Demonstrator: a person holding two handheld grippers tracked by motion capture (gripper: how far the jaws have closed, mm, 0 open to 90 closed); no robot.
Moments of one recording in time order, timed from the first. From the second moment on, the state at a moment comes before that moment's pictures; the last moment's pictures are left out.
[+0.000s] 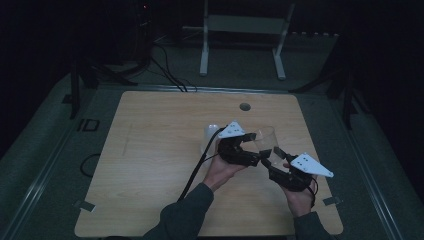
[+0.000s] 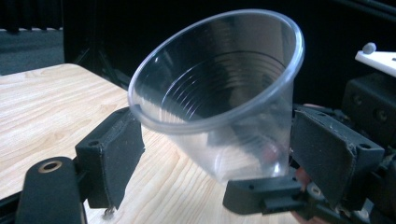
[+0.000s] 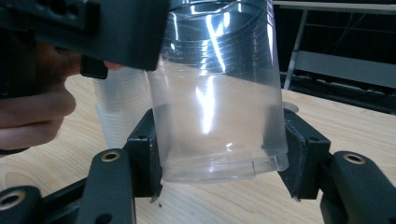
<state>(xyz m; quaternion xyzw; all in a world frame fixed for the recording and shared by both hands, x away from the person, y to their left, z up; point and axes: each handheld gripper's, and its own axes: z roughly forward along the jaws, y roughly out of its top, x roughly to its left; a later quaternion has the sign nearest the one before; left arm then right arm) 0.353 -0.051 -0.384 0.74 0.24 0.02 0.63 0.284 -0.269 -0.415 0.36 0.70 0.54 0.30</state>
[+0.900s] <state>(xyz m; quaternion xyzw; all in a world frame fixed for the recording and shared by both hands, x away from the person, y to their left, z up) 0.349 -0.054 -0.382 0.72 0.24 0.02 0.64 0.287 -0.270 -0.412 0.34 0.73 0.53 0.27</state>
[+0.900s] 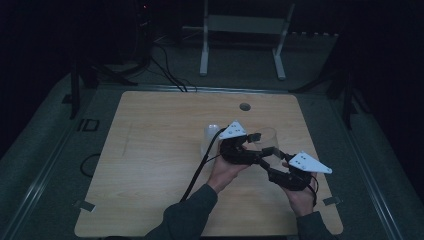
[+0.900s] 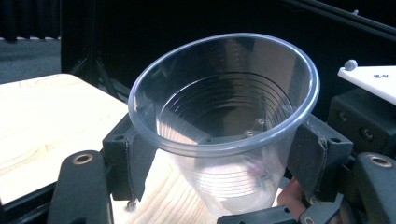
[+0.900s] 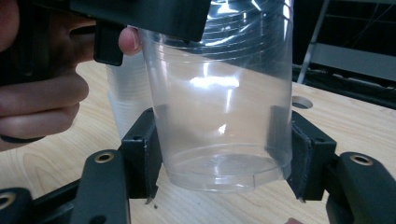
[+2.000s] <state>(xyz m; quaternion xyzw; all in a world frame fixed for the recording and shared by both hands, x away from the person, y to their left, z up) 0.340 -0.061 -0.383 0.79 0.22 0.11 0.57 0.302 -0.262 -0.405 0.33 0.79 0.47 0.22</state>
